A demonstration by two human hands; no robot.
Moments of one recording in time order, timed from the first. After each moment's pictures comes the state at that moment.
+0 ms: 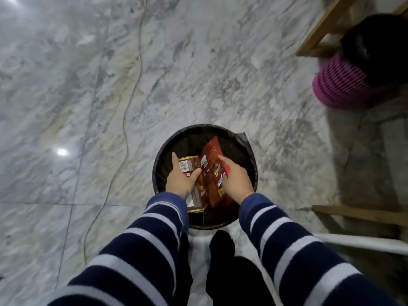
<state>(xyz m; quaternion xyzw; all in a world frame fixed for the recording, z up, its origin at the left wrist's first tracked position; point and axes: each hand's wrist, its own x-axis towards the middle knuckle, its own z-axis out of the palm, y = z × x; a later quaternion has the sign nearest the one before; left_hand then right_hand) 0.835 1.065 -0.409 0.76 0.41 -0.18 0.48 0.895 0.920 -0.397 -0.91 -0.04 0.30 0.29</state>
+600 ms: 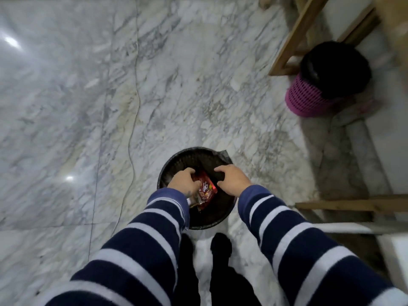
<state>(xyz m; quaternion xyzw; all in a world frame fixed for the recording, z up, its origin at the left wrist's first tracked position) 0.868 1.052 -0.251 0.85 0.23 -0.34 0.32 0.920 0.901 -0.254 -0.89 -0.09 0.40 0.19</state>
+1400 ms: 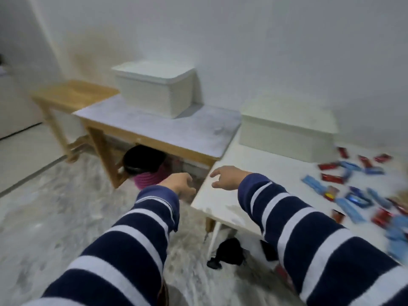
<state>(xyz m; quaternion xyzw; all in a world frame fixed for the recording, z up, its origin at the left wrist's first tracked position) 0.859 0.791 0.076 0.89 -0.38 -0.24 0.09 0.742 0.664 0.108 -0.94 0.24 0.16 0.19</state>
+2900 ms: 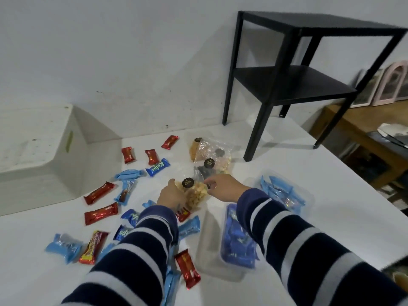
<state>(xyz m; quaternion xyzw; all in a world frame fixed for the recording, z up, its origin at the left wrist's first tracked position) 0.358 0.219 -0.014 0.76 -0.50 -0.37 0.18 0.199 0.199 0.034 -0.74 0.59 0.01 0.32</state>
